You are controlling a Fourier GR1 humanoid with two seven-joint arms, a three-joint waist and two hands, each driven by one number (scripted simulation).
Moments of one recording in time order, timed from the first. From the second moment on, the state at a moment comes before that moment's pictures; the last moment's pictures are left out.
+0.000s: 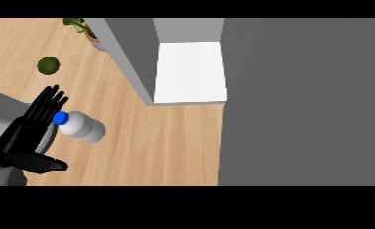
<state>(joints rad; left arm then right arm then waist) -0.12 0.33 0.35 -1.08 0.09 -0.64 -0.41 0.83 -0.11 0.20 -2.47 -0.14 0.26 -0.09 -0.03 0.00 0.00</state>
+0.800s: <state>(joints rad) -0.29 0.33 0.29 -0.56 -0.06 -0.55 -0.68 0.91 -0.12 0.21 -2.48 -0.12 0.30 -0.16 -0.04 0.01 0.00</state>
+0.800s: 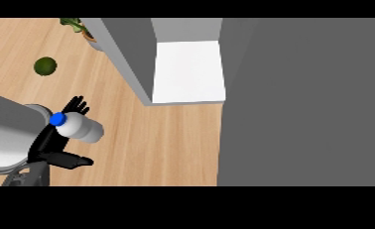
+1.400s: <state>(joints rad) -0.36 0.30 0.28 -0.39 -0.03 -0.55 -0.75 0.98 -0.13 0.20 -2.47 -0.11 0.33 -0.23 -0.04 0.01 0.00</state>
